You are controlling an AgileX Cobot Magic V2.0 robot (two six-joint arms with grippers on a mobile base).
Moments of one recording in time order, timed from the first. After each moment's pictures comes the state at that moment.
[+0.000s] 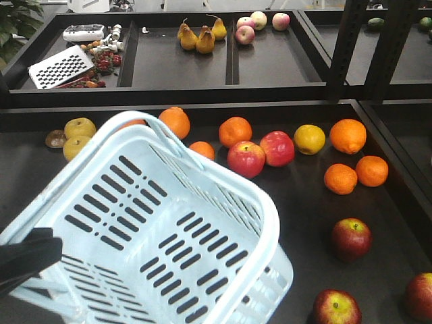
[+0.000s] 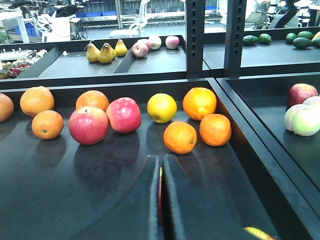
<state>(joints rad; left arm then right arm) -0.34 0.64 -0.73 -0.73 0.78 0.58 0.04 -0.01 0.03 -0.25 0.20 0.26</state>
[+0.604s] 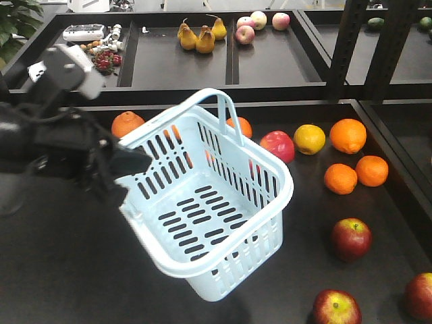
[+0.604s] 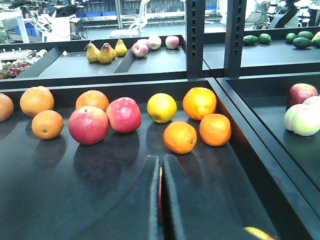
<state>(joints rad) -0.34 1.30 -1.13 -0.74 0.78 0.88 0.04 -0.01 0.03 -0.25 0.20 0.26</state>
